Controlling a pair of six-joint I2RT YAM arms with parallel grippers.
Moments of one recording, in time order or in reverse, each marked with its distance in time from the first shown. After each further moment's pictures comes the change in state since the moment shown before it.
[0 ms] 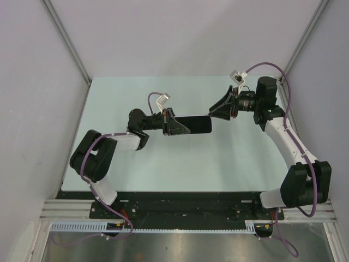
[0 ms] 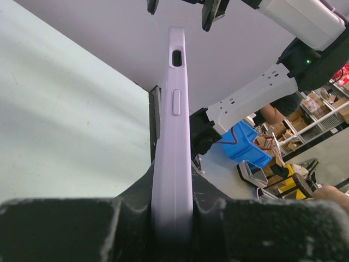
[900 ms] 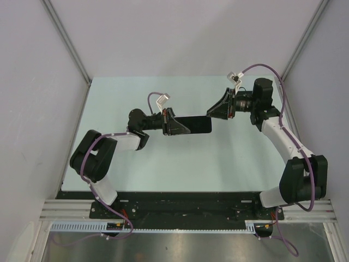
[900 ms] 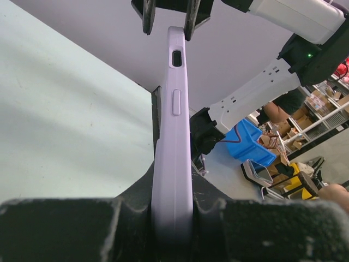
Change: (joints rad) left arm 0.000 0.000 0.000 0.000 0.000 0.019; right arm 0.021 0.039 -0.032 0.130 -0.003 0.147
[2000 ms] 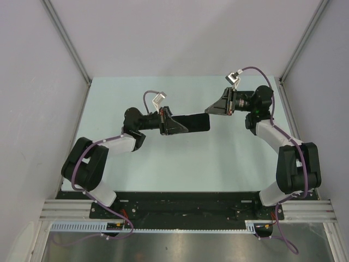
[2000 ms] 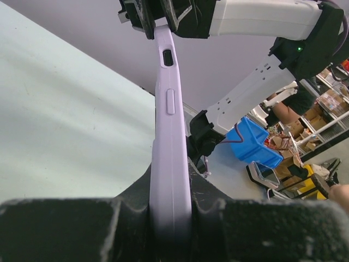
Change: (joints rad) left arm 0.005 -0.122 -0.020 -0.117 -0.005 0.068; right arm -0.006 0.109 -0.129 0.704 -0.026 0.863
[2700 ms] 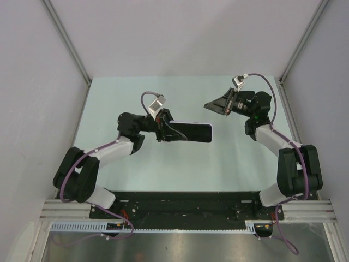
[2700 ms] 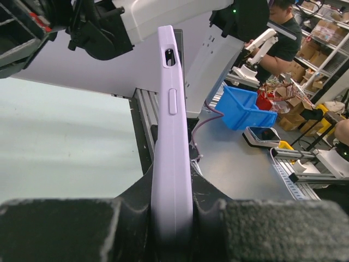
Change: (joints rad) left arm -0.057 -0.131 0.000 0.118 0.126 0.024; right arm 0.008 -0.031 -0.103 0.035 0.283 0.097
